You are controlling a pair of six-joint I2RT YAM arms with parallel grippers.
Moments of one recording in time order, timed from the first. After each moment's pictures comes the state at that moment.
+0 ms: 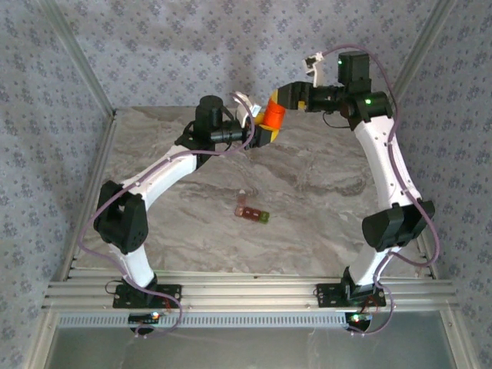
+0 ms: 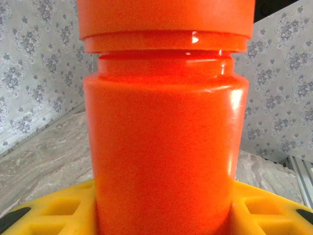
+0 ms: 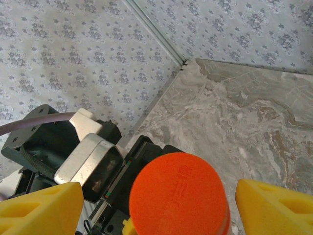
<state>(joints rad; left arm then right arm) -0.58 1.78 1.50 0.12 0.72 -0.09 0.21 1.73 2.03 -0.79 -0.85 0.28</state>
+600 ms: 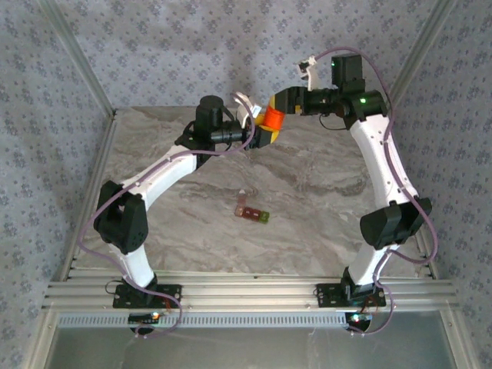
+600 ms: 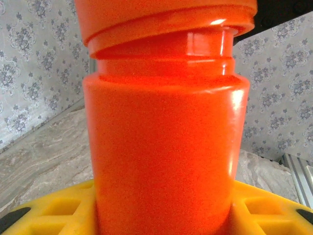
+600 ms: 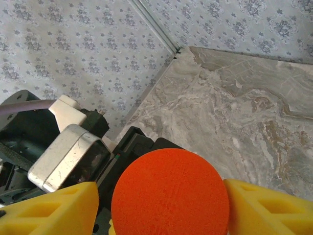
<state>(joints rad) -0.58 1.78 1.50 0.11 0.73 -0.09 0.23 1.75 2.04 -0.85 -0.81 0.22</state>
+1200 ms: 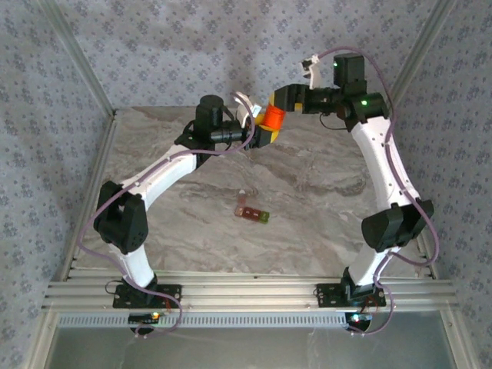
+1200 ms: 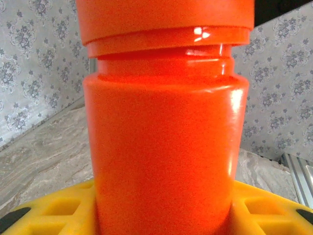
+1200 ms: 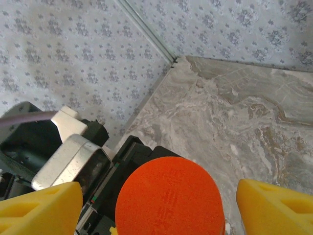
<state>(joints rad) -0.58 1.78 1.51 0.09 0.72 -0.09 0.22 1.72 2.00 -0.76 -0.79 0.29</state>
